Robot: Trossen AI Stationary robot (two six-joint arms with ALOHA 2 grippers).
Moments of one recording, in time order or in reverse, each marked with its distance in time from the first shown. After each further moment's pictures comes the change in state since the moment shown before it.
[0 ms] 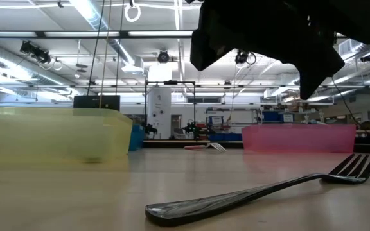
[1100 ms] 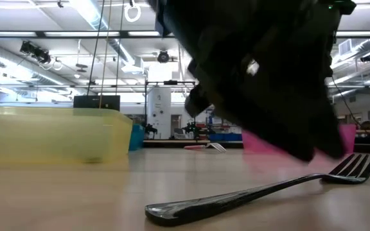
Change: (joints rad) left arm 0.021 0.102 0.002 -0.008 -0.122 -0.082; right arm 0.000 0.000 0.000 0.009 -0.002 -0.004
